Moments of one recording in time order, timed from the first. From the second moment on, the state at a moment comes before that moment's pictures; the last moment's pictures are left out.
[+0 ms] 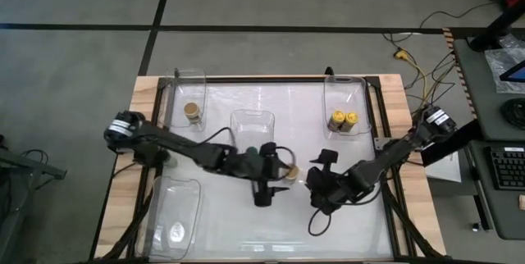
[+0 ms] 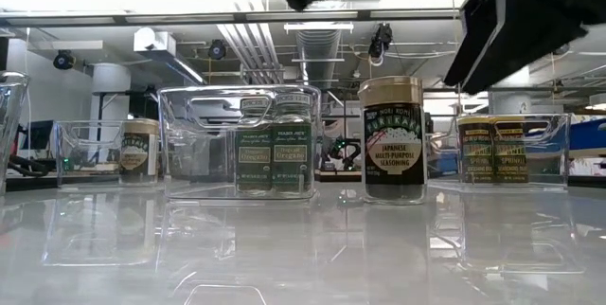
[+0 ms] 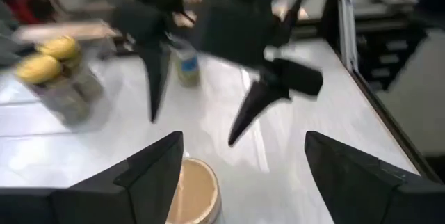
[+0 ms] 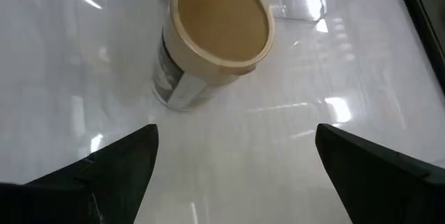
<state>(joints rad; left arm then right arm) -0.28 1.73 1.26 0.03 -0.20 -0.06 0.57 1.58 1.05 -0.76 0.64 0.60</state>
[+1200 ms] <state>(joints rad) -0.15 2.12 1.84 -0.64 -0.04 0.13 0.74 1.52 1.02 -0.89 0.63 0.87</state>
